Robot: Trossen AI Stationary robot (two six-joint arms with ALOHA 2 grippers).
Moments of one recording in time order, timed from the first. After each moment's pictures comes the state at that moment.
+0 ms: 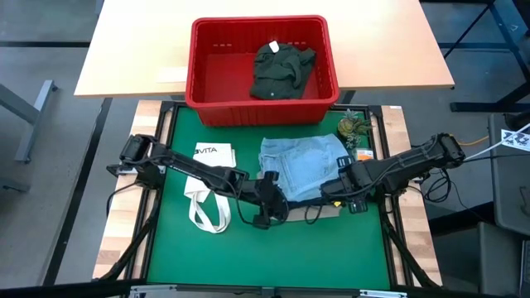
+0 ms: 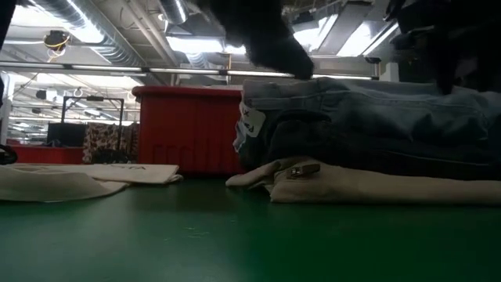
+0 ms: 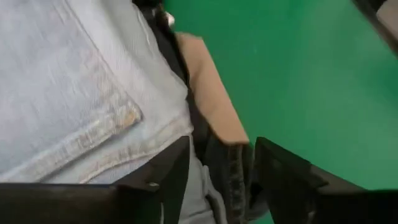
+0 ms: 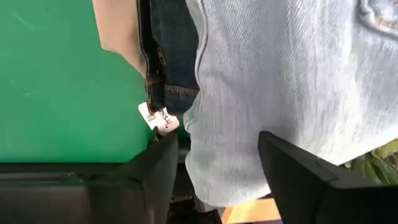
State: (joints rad) left arm -0.22 1.83 1.32 -0.21 -0.13 0.05; right arm 0.03 1.42 1.20 -1.54 0.16 0.13
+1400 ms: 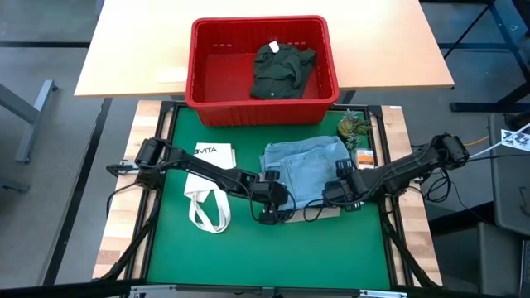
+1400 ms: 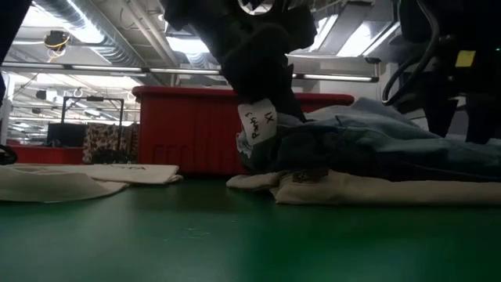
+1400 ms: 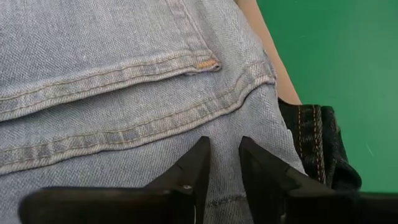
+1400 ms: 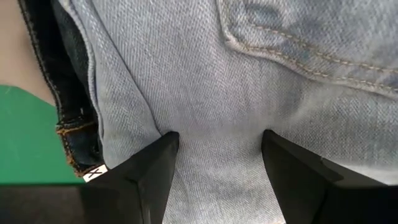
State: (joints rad) left arm -0.19 2.00 1.35 -0.28 -0.16 -0.02; right arm 0.03 1.41 0.81 -1.18 0.29 0.16
